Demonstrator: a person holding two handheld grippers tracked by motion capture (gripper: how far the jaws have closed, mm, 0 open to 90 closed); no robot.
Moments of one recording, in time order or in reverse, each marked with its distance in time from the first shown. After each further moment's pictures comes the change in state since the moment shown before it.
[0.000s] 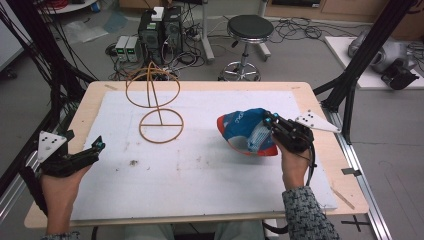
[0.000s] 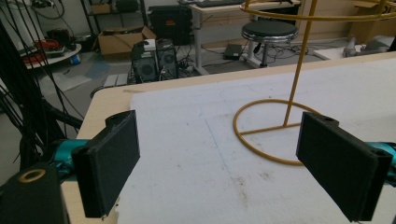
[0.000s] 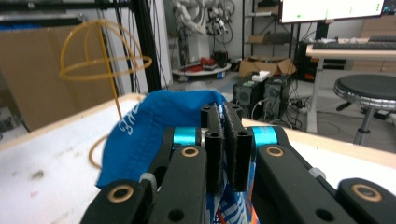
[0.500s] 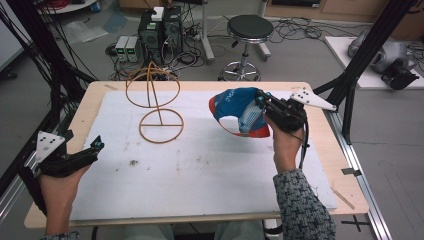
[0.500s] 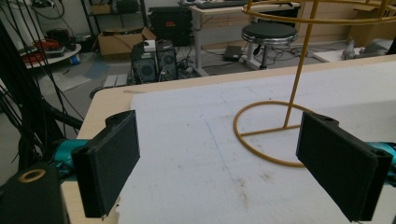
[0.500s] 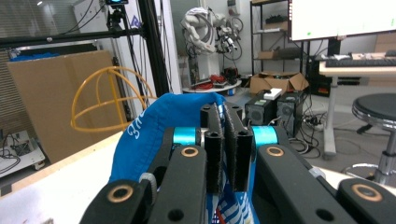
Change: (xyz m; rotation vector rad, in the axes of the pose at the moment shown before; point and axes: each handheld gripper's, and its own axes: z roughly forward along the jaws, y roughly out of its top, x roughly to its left) left arm 0.002 0.000 -0.001 -0.004 -0.001 -0.009; right arm 0.004 0.044 0.034 -0.064 0.047 0.041
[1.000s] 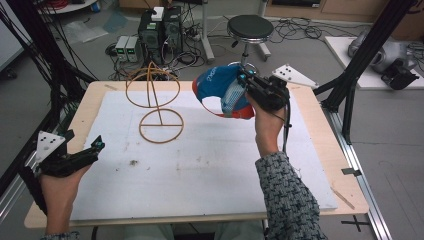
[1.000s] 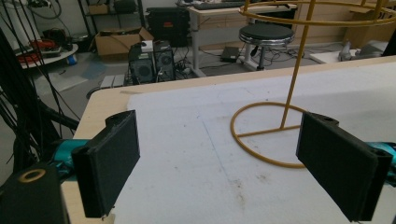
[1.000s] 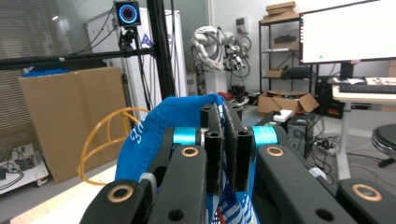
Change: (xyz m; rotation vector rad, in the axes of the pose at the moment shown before) left arm 0.000 0.000 0.001 -0.001 -0.010 -0.003; right arm 0.026 0.039 0.049 -0.064 0.033 -0.021
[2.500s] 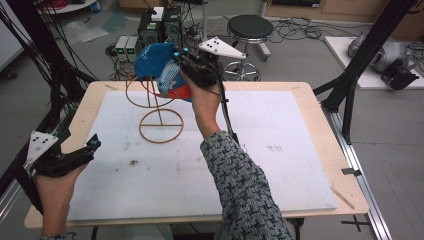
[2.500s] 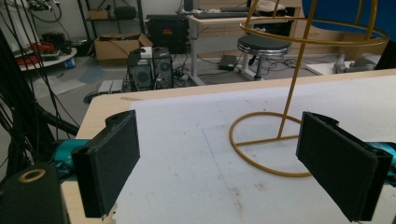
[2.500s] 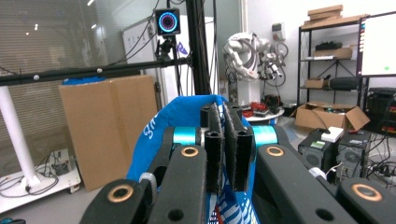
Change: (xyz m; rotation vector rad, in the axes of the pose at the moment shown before) left arm 0.005 0.005 -0.006 -0.034 -0.010 -0.029; right arm 0.087 0.018 0.125 -0.022 0.127 0.001
